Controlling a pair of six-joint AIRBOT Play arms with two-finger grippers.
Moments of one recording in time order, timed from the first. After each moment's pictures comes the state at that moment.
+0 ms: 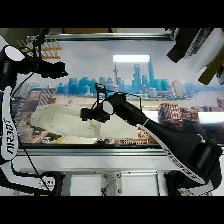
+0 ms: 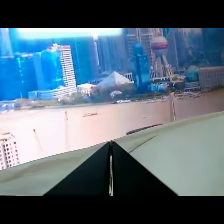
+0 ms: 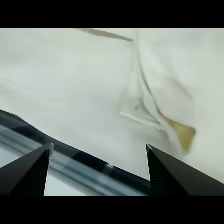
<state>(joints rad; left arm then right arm) 0.06 -1.59 1.74 1.05 -1.28 -1.39 0.83 -1.67 1.54 -1.17 0.88 2.17</state>
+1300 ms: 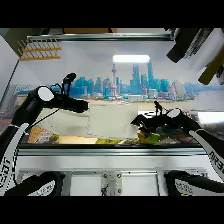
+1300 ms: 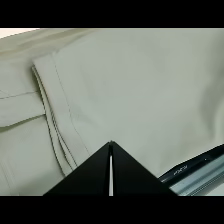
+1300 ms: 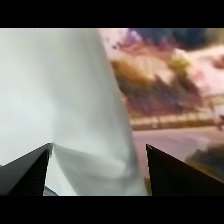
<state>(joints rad) -0.19 -1.24 1.04 1.04 -1.05 -1.33 0.11 -1.38 0.68 -0.60 0.86 1.40</state>
